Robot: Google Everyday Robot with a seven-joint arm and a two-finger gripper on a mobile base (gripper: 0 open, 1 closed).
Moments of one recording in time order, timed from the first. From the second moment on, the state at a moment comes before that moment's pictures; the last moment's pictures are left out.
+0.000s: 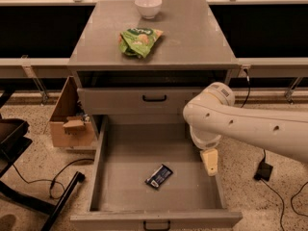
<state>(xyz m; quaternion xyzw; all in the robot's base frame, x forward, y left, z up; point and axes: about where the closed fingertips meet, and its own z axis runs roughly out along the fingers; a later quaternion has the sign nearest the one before) 0.543 -0.176 0.619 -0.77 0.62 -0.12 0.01</state>
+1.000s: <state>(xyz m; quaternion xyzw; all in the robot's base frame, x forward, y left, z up) 0.567 -0.162 0.573 -0.79 0.61 -0.08 0.03</state>
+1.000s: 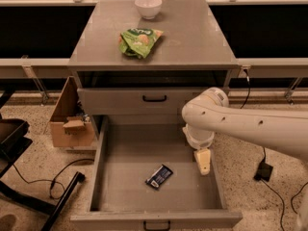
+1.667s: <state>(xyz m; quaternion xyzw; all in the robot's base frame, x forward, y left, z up) 0.595 -0.143 0.487 -0.84 0.53 -0.06 0.06</state>
